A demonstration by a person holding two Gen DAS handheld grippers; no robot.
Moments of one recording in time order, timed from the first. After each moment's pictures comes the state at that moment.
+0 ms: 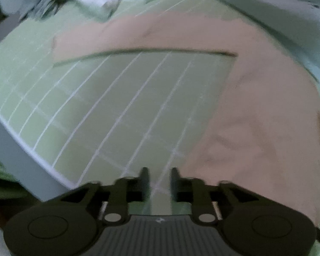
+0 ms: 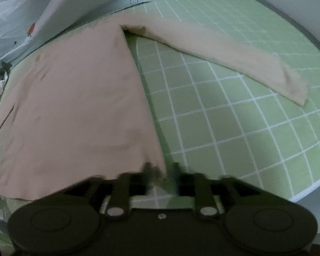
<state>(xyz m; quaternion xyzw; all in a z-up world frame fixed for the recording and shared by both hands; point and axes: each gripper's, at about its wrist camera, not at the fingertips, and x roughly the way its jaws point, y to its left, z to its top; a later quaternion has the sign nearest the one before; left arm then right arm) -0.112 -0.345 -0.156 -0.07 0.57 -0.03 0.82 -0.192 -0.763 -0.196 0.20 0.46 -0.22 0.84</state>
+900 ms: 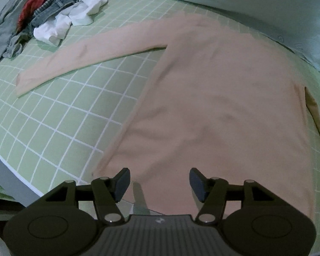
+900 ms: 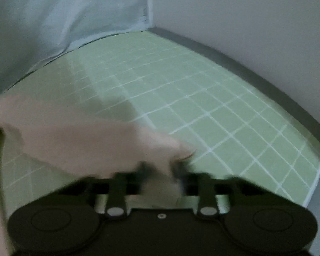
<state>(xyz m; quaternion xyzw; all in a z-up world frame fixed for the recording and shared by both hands) -0.140 -0.457 -0.143 0.00 0.55 -0.05 0.83 -0.215 -0.936 -0.210 0.19 0.38 -0.41 0.81</state>
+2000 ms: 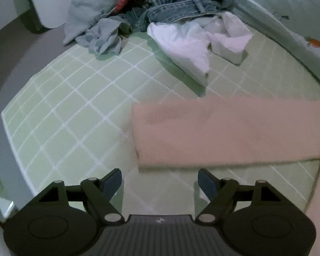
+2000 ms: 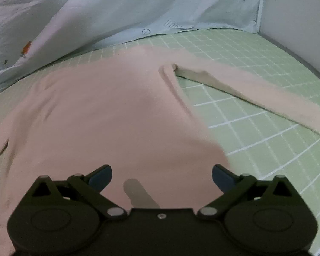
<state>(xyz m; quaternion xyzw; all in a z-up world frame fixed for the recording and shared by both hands) 0.035 -0.201 -0.166 -0.08 0.53 0.10 0.84 -0.072 -0.676 -0.193 0.17 0.39 -0.29 0.86</state>
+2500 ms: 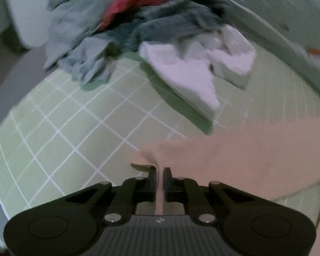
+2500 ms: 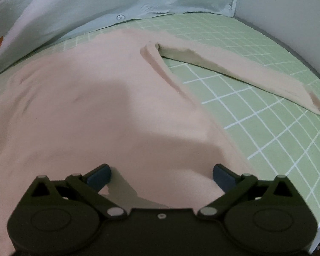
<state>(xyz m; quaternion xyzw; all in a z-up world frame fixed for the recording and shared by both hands) 0.074 -0.172 -0.176 -0.10 0.50 0.07 0.86 -0.073 -0.661 -0.206 0.18 0.42 -0.35 0.81</state>
